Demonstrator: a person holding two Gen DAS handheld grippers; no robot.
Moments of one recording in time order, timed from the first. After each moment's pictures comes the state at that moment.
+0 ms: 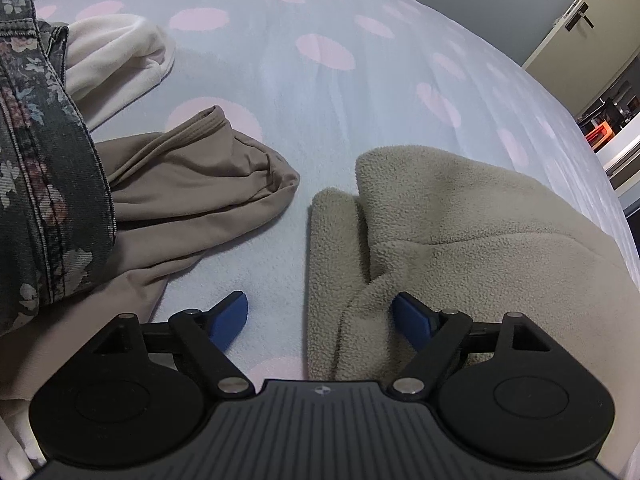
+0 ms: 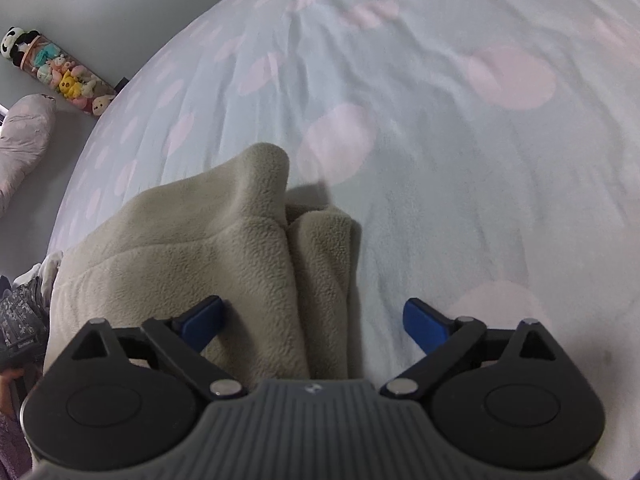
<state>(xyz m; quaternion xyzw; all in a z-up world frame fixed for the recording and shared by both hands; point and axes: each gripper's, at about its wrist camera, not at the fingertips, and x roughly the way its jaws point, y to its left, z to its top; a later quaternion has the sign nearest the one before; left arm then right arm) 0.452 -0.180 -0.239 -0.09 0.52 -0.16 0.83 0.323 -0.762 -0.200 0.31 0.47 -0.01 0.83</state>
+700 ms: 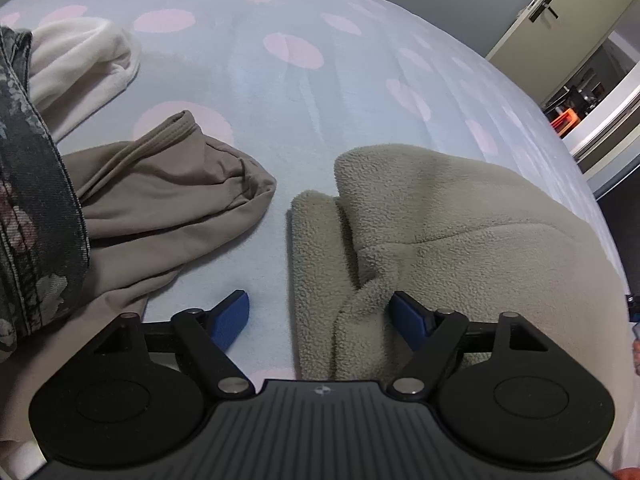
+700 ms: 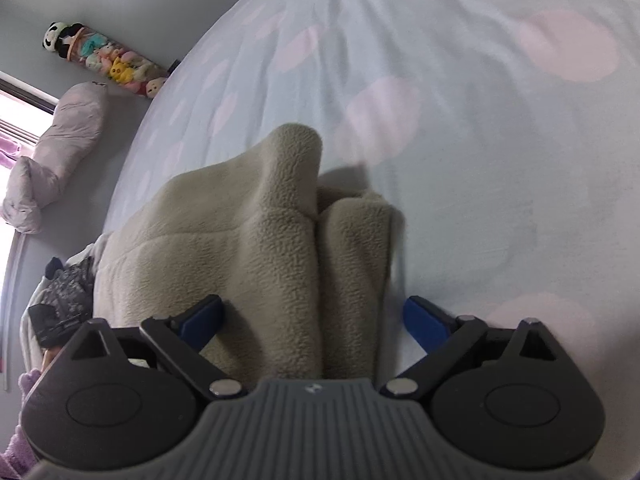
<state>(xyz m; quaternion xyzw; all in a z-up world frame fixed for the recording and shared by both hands) 0.459 -0.174 -0.244 -0.10 0.52 -0.23 0.82 0.328 -0.774 -0.220 0.35 0.47 0.09 0.80</state>
